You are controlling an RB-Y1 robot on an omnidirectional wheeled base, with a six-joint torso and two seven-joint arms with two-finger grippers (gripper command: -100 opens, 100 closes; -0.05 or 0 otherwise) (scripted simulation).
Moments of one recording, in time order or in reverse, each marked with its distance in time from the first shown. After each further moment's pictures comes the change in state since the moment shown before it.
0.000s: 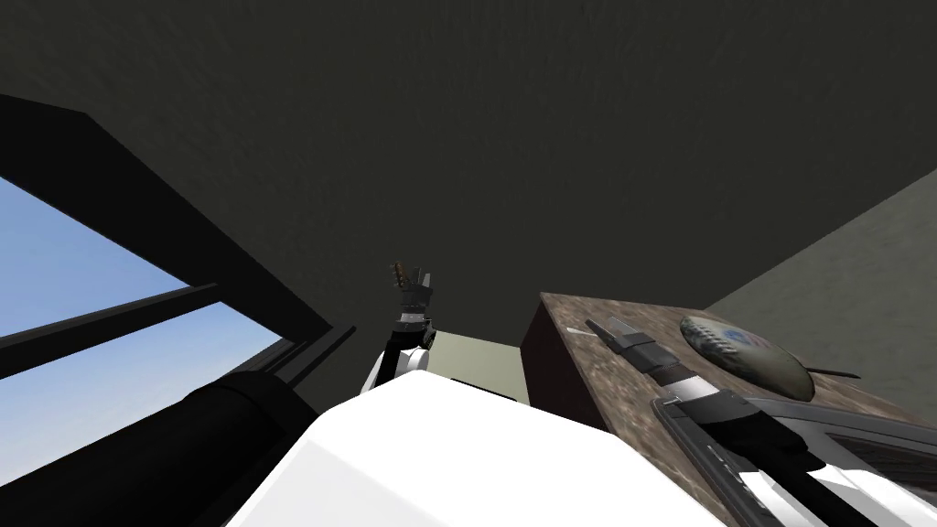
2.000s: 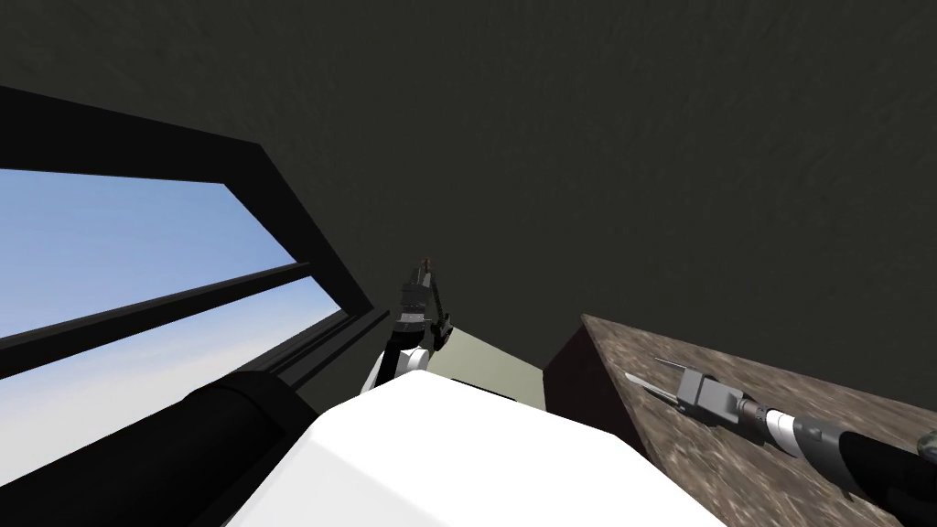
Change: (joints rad) left arm 0.000 0.000 0.000 0.000 0.000 0.000 0.000; right arm 0.037 -0.541 0.153 0.443 0.361 -0.102 0.189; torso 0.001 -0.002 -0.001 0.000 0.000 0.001
